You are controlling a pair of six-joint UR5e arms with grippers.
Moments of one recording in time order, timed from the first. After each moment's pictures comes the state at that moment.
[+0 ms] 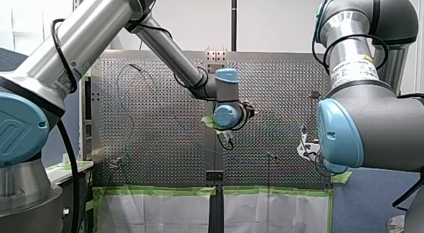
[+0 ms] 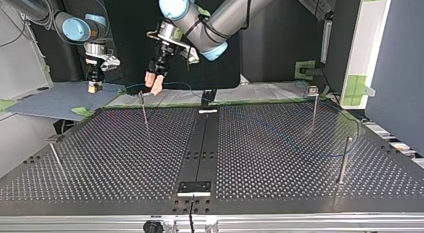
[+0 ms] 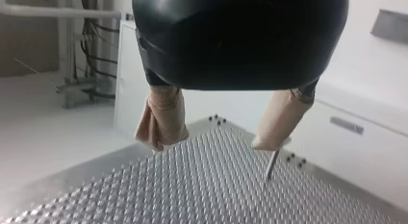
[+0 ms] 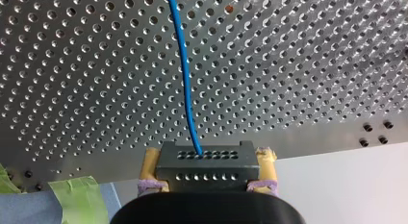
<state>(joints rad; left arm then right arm) -0.88 -2.16 -1.61 -2.38 -1.98 -2.18 1.58 -0.80 1.93 -1.18 1.40 1.72</state>
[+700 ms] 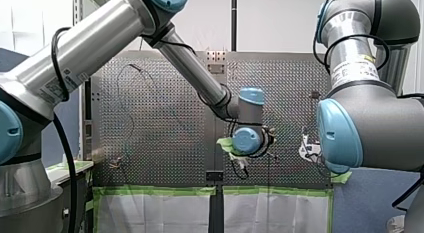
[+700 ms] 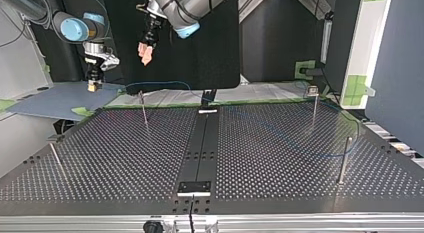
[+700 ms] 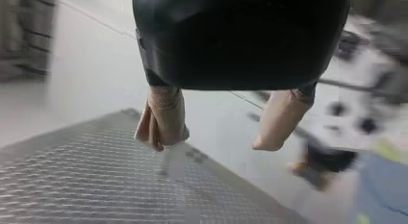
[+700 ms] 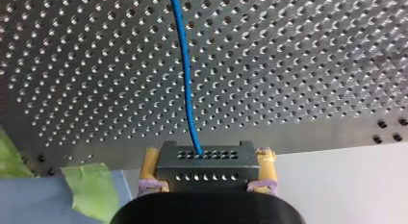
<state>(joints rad) -1.06 -2.34 -1.54 -2.48 -2.13 -2.19 1.57 -0.80 1.93 -1.13 1.39 1.68</state>
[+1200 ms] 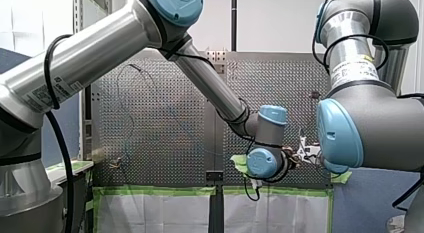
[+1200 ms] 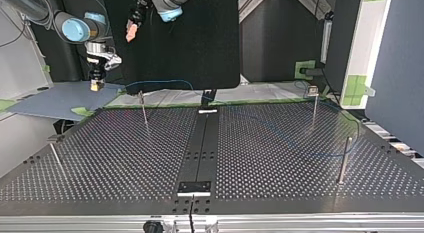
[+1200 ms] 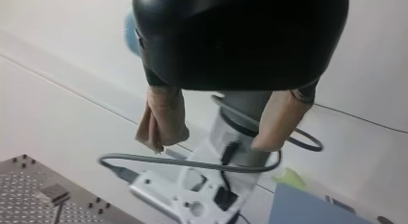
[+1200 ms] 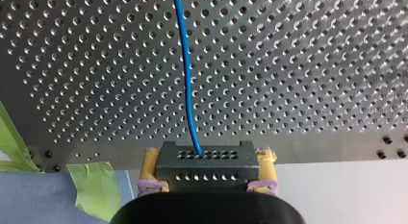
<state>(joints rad) -1.17 -2.47 -1.44 -2.52 -2.10 -2.09 1.58 -0.80 1.93 -1.12 1.39 1.63</state>
